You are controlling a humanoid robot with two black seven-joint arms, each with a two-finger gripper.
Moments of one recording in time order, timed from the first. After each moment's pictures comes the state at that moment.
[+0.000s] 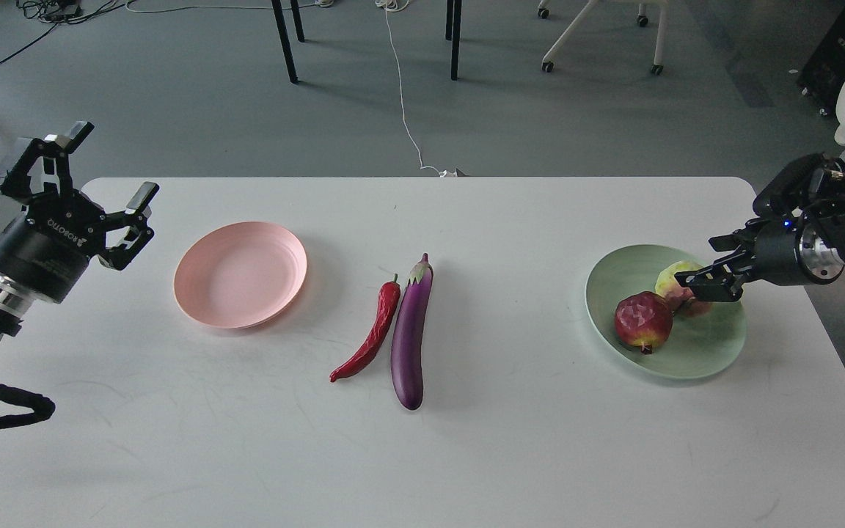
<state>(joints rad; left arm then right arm) -0.17 0.67 -1.19 -1.26 0.35 -0.49 -0.37 1.39 -0.73 -0.64 0.94 -1.52 0.02 0.49</state>
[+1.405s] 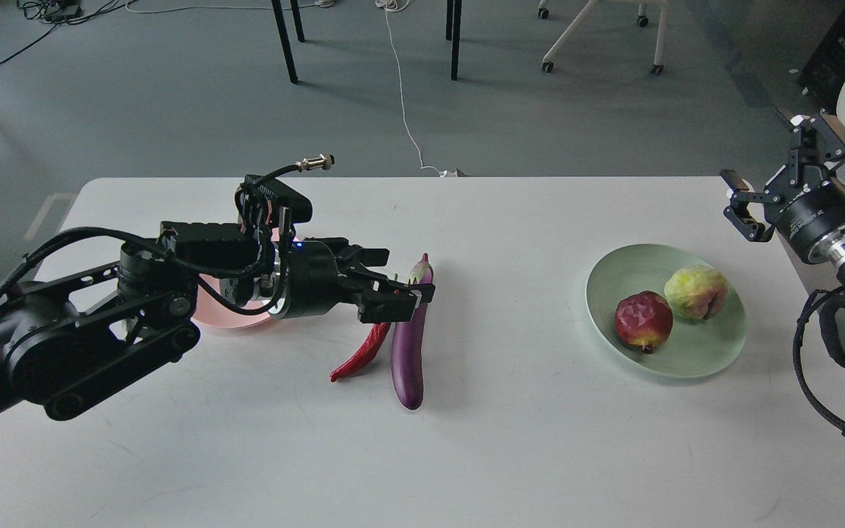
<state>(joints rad) -0.78 0.46 -0.52 -1.49 1.78 -0.48 -0.05 0.73 -0.78 0.33 0.97 0.14 0.26 0.49</state>
